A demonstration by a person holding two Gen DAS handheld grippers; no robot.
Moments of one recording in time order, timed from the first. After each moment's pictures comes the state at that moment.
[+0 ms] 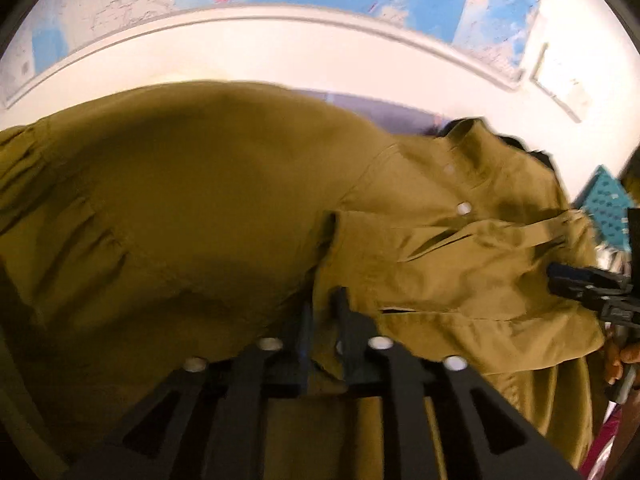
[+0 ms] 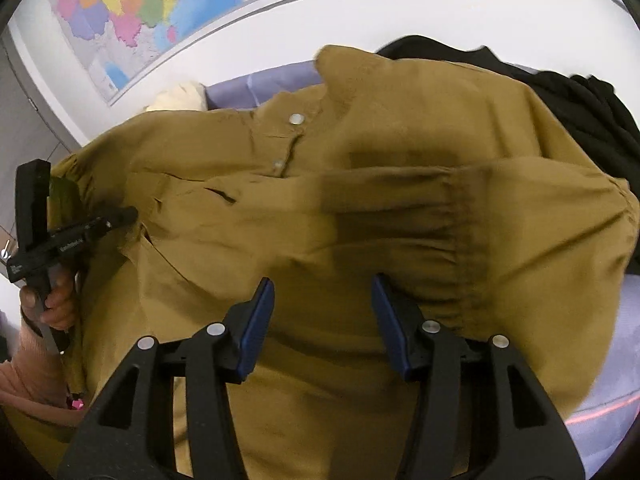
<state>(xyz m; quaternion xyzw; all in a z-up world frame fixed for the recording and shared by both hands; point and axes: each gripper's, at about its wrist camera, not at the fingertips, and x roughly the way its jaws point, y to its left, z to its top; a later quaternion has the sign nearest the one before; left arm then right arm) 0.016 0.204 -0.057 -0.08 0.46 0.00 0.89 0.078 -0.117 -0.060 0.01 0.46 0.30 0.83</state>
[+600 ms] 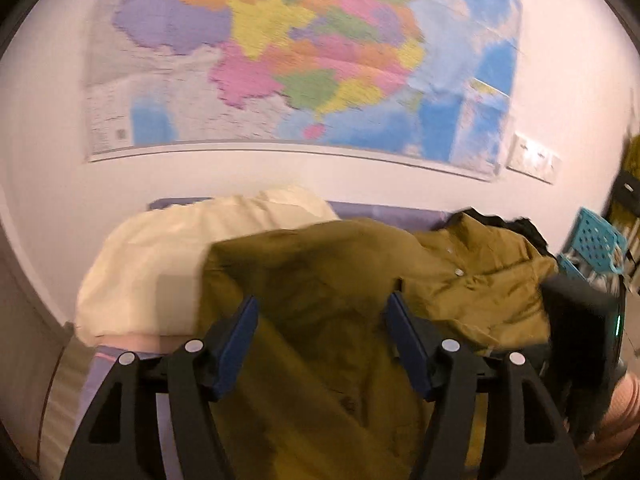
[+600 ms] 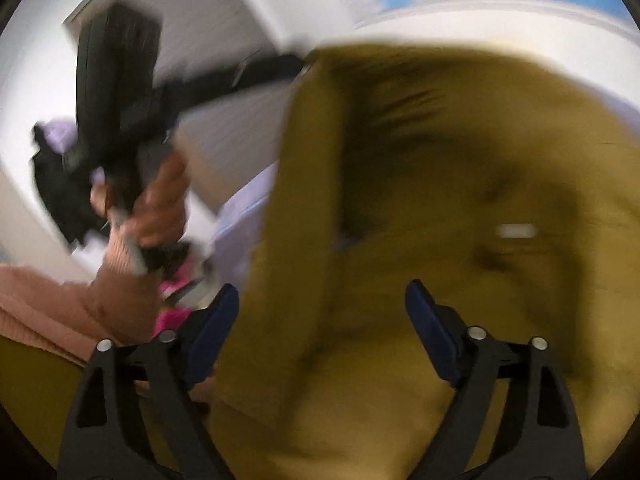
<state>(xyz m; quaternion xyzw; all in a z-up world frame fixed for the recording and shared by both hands) -0.124 0.297 0.049 -0.06 0.30 0.04 0.95 -0.060 0.103 -0.048 -0.06 0.42 0.64 0.64</state>
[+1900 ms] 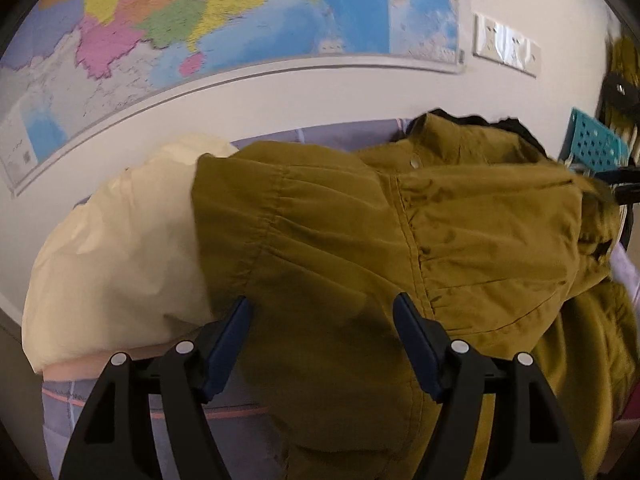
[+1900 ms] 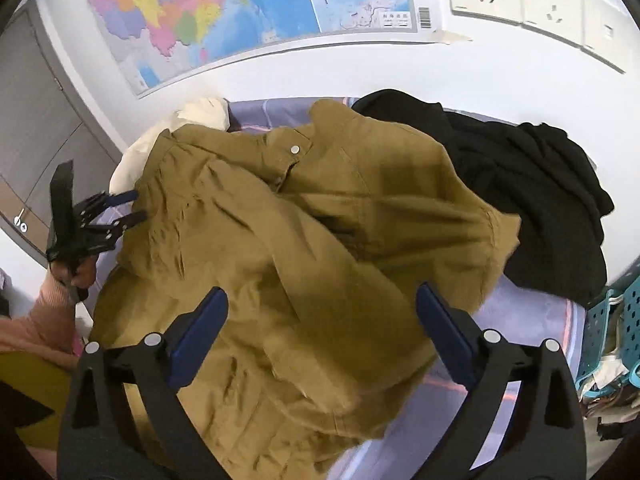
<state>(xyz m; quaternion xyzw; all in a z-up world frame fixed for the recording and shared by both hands) -0.030 0.187 -0.032 0.06 0.40 -0.03 0.92 0.046 -0.207 -0.009 -0.03 0.44 0.33 0.83</state>
